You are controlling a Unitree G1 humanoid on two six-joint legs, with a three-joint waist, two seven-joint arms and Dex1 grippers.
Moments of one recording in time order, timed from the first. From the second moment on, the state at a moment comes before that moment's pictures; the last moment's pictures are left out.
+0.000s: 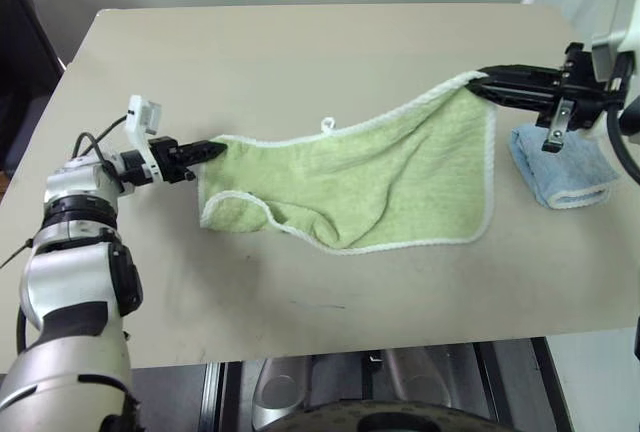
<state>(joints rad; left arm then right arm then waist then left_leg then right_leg) -0.97 0.72 0.23 1.22 -0.21 0.27 -1.24 -0.68 -0.94 -0.14 -0.22 0.57 0.57 1.09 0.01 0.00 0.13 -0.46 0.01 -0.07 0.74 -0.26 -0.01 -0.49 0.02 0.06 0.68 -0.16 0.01</state>
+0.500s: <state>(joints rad) -1.28 0.66 0.45 1.30 -0.29 -0.07 -0.77 -1.05 -0.75 -0.11 0.47 0.30 0.20 0.89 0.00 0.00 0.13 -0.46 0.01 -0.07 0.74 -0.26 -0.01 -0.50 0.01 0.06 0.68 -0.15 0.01</state>
